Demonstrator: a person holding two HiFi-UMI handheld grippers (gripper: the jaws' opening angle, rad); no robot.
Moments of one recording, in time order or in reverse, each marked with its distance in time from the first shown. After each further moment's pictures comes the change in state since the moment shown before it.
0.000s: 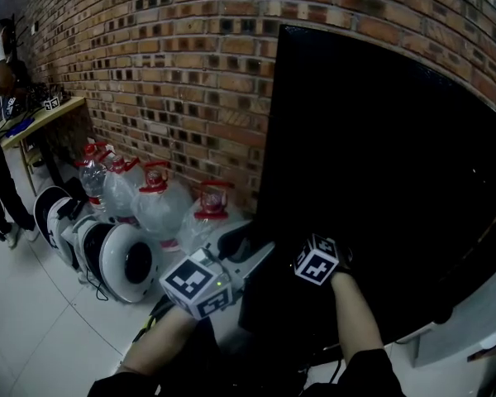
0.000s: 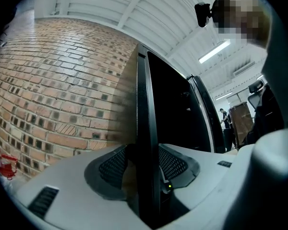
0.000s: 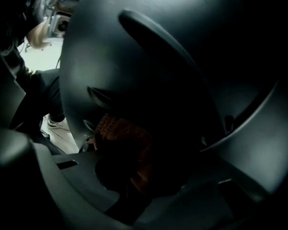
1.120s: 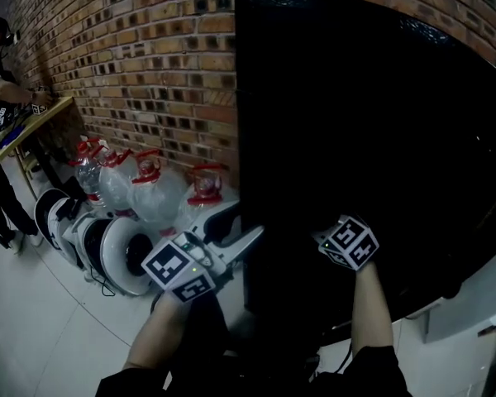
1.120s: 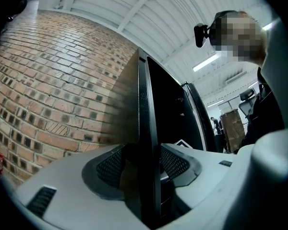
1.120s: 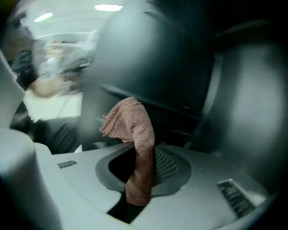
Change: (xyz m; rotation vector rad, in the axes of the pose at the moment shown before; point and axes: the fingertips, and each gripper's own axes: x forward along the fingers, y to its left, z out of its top) left arm -0.004 0.001 -0.003 -0.041 -0.068 -0.107; right arm -0.062 -0.021 -0.015 0.350 -0.376 0.041
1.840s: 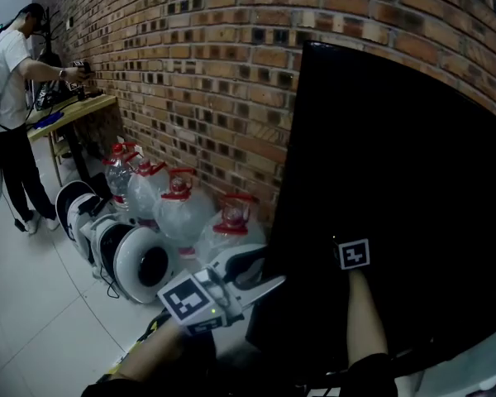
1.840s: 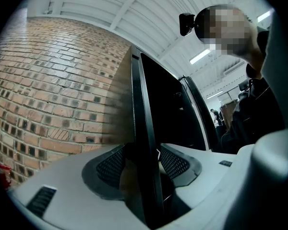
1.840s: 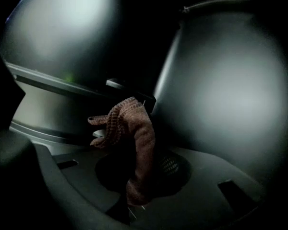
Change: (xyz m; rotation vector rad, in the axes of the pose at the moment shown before) left arm 0.000 -0.004 0.006 0.100 0.025 0.021; right arm 0.071 -0.148 -0.001 0.190 0.045 -0.420
